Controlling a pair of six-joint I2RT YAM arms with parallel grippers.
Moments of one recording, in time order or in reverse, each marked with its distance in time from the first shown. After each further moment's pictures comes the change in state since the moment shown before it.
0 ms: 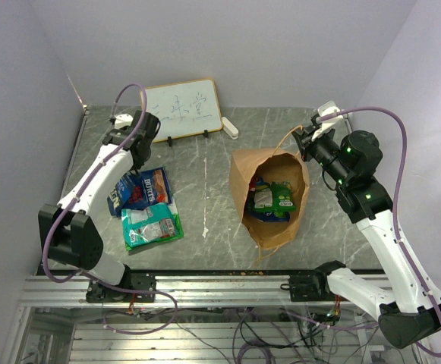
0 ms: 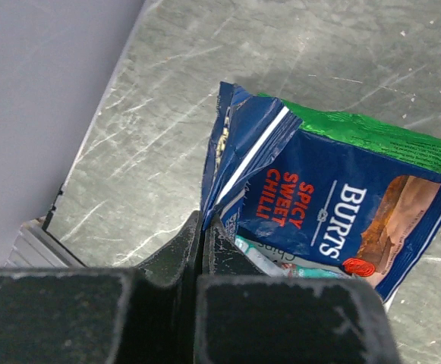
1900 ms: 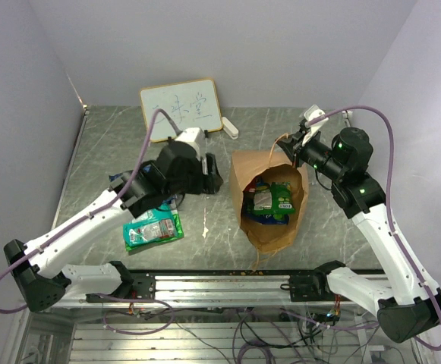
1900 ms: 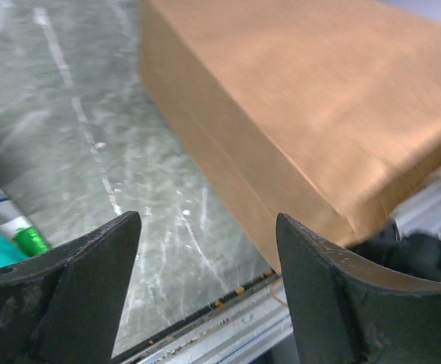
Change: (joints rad) left arm -0.570 -0.319 -0.119 0.373 0.541 -0.080; right arm 0.000 0.043 -0.011 -0.032 -0.220 0.008
